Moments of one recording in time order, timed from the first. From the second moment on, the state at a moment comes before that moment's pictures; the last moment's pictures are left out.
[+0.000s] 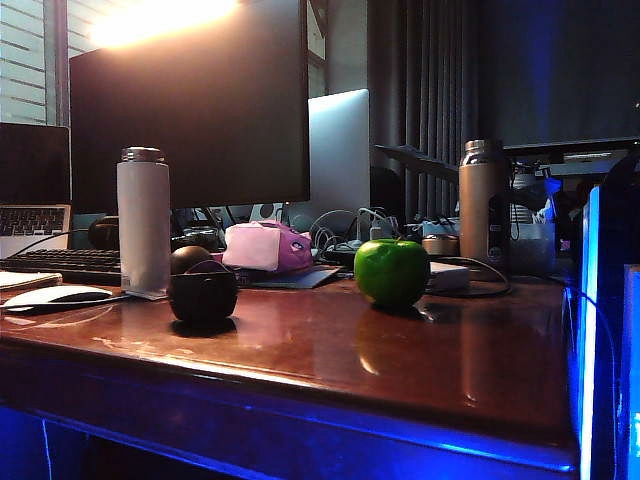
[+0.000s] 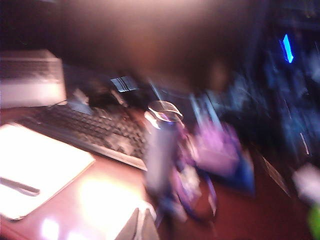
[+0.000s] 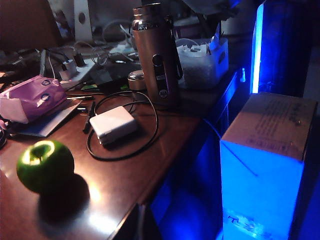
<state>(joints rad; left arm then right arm) 0.07 0.46 0.71 -0.26 0.15 -0.07 0.02 0.13 0.24 -0.17 -0.04 0.18</state>
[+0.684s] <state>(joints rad) -0.10 1.08 1.28 -0.83 0.39 0.37 0.12 0.85 0.55 0.04 -0.33 -0.03</state>
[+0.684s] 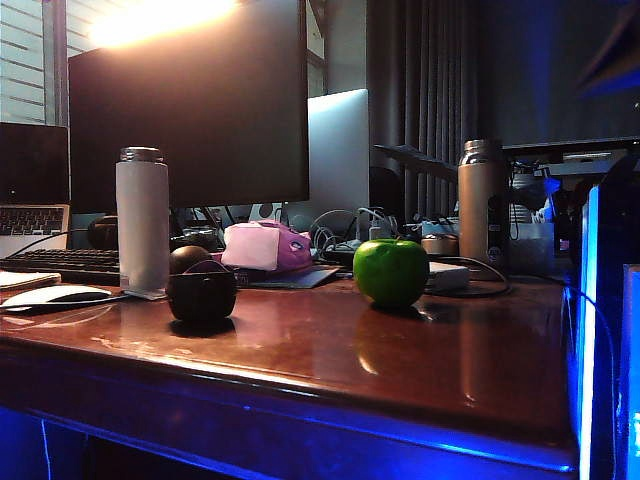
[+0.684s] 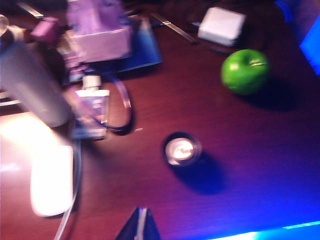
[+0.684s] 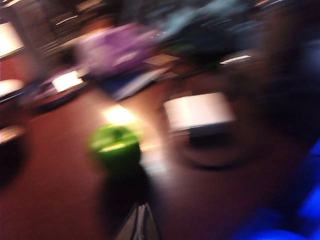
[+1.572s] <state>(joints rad) -0.10 1.08 1.28 -0.82 0.38 0.37 0.48 1.55 0.59 0.81 -0.45 0.04</state>
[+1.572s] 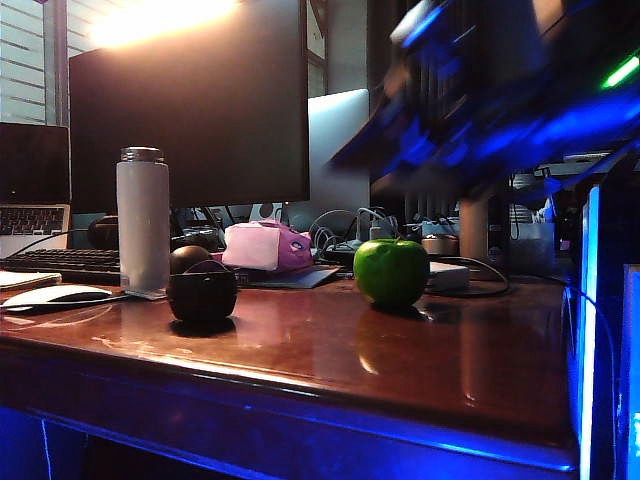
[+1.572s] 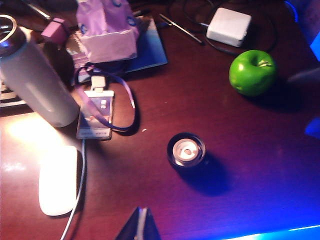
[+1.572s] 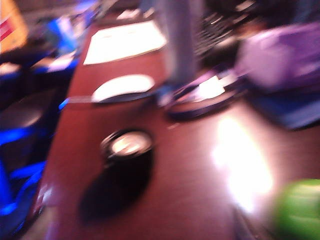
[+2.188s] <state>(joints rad) -0.10 1.08 1.28 -0.82 0.38 0.37 0.65 1.91 0.99 0.65 -0.38 -0.06</state>
